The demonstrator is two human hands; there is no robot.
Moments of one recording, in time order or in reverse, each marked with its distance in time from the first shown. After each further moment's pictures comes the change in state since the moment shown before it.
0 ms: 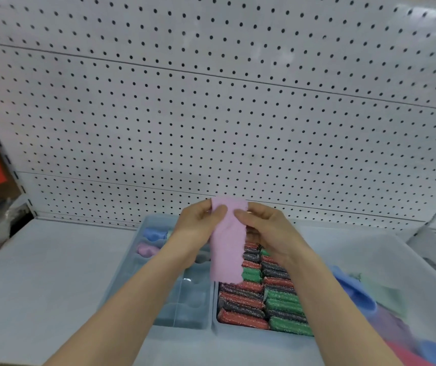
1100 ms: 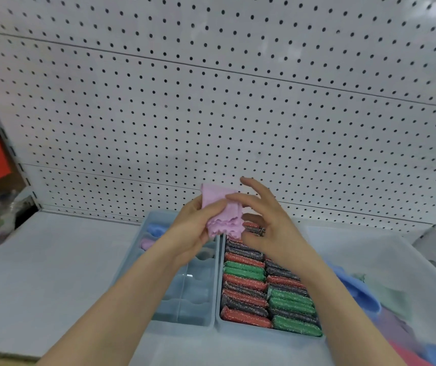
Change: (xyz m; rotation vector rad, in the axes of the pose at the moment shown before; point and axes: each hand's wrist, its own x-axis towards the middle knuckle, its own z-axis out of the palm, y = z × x) left_hand -0.004 0.007 -0.014 -0.325 -0.146 -0.117; right_hand -0.015 -0.003 0.001 -0.602 -0.209 -0.622
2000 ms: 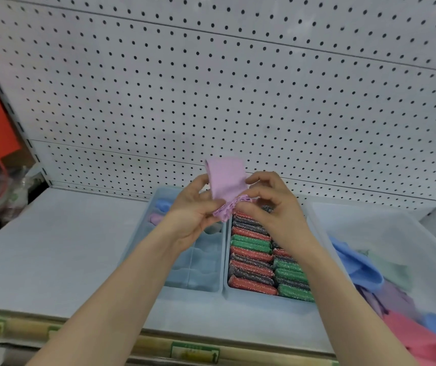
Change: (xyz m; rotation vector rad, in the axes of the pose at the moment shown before) left_hand -0.019 -0.015 -0.019 -0.017 -0.002 0.002; right_hand -0.011 0.002 0.027 0.059 0.220 0.129
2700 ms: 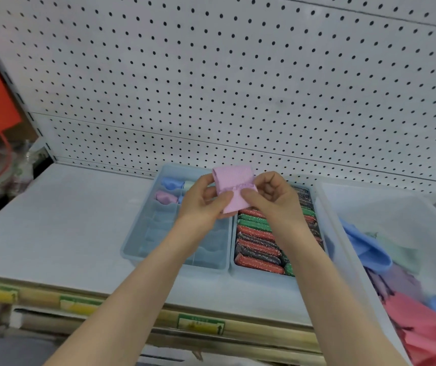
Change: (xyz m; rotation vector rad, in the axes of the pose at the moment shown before) left_hand -0.015 -0.040 -0.004 0.227 0.192 0.129; right_hand -0.018 0.015 0.028 0.398 0.129 0.379
